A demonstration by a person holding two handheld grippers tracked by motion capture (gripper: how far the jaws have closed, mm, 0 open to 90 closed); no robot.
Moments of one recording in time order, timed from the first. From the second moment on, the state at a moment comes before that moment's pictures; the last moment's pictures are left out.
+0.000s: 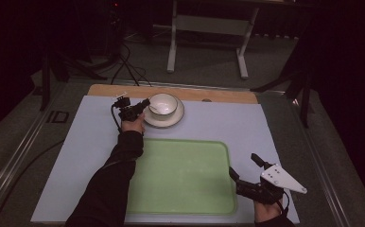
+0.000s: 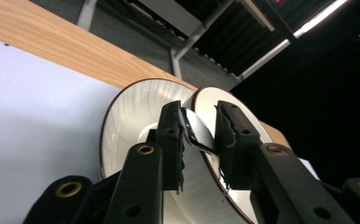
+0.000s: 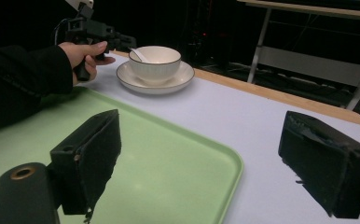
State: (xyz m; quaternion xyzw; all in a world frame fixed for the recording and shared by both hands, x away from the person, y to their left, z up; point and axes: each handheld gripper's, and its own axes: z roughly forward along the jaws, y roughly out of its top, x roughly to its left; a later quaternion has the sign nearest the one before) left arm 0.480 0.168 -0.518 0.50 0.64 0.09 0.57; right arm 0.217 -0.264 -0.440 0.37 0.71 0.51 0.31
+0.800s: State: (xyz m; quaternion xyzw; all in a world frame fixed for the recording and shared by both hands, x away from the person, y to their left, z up) left arm 0.471 0.154 -0.478 0.54 0.59 0.12 0.59; right arm 0.216 -0.264 -0.439 0.37 0.71 0.51 0.31
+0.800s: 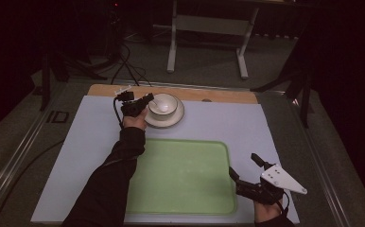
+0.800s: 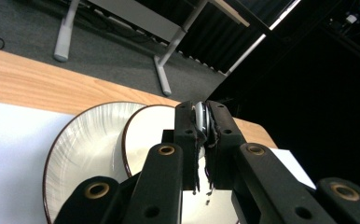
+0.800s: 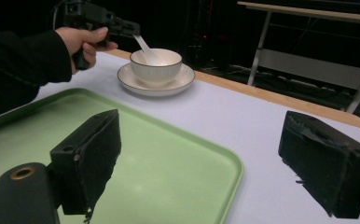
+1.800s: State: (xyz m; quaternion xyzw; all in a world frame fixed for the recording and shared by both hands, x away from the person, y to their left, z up) left arm 0.428 0.180 -0.406 0.61 0.53 0.11 0.58; right arm 0.216 -0.261 -0.439 0.37 0.71 0.51 0.32
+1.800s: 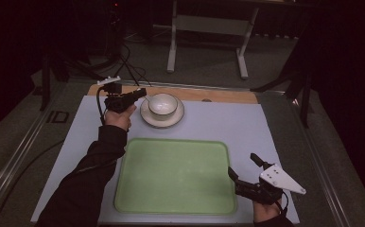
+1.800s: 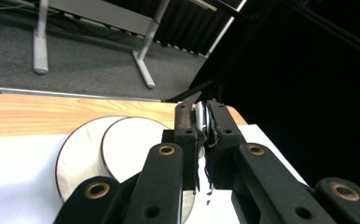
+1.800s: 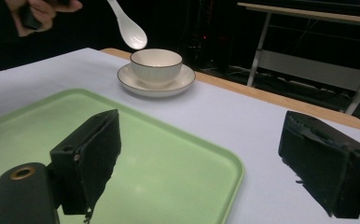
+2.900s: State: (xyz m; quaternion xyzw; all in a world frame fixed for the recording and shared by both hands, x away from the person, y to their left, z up) left arm 0.354 0.206 -0.361 0.73 0.42 0.09 0.54; right arm 0.217 -0.257 -0.440 0.36 0.71 0.51 0.31
